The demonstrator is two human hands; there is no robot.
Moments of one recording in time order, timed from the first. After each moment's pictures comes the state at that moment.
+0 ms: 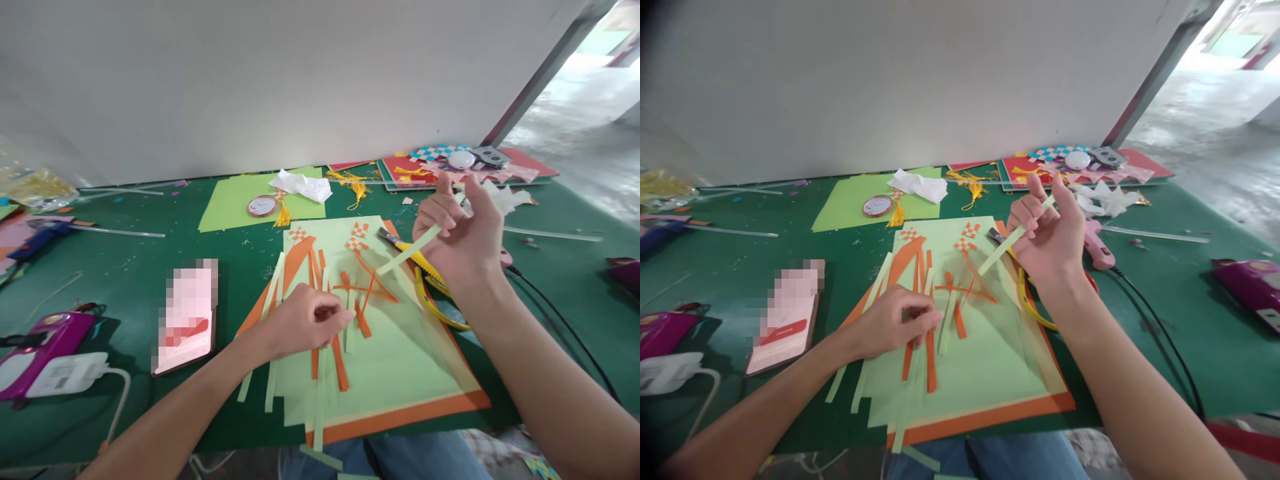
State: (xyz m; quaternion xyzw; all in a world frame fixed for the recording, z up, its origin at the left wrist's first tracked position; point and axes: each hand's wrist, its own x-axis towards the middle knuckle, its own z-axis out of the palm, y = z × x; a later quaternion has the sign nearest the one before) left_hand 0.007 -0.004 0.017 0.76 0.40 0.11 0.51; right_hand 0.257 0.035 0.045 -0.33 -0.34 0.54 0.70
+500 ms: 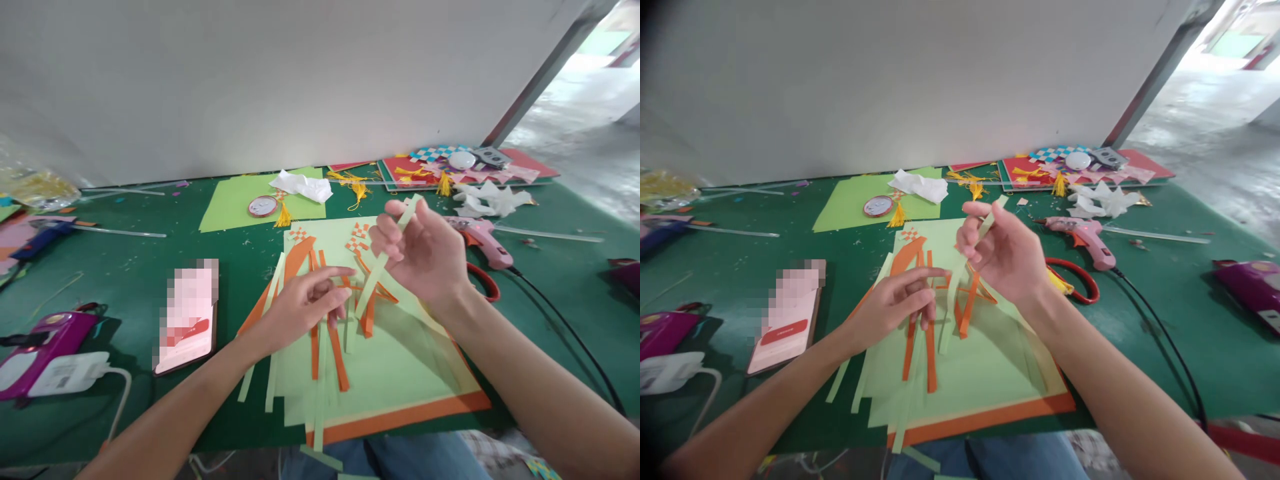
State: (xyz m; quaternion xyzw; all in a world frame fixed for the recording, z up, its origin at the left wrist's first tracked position) left_hand 0.009 -0.001 0.022 0.66 0.41 0.22 0.59; right_hand 0.218 0.023 0.038 -0.24 -0.35 0.69 0.59
